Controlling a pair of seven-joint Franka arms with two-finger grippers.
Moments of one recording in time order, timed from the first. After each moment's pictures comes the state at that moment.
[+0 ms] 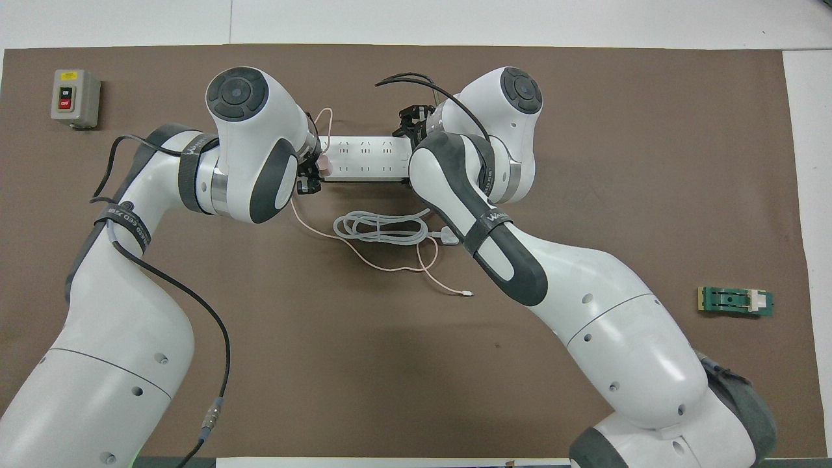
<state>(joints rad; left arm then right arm) -0.50 0.56 0.12 -1.54 -0.11 2.16 -1.91 0.42 0.91 0.01 -1.14 0.56 2.20 1.50</state>
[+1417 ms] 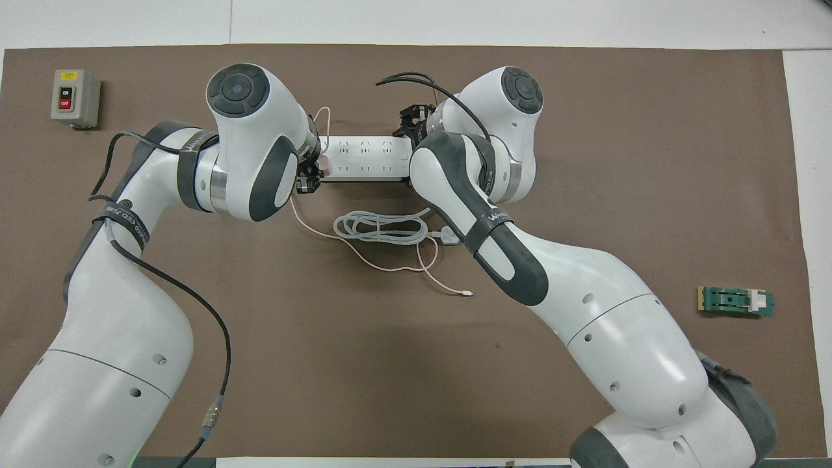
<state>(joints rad) -0.50 0.56 0.12 -1.52 -0.11 2.12 -1.88 0.42 0.91 0.01 -1.14 0.57 2.20 1.51</state>
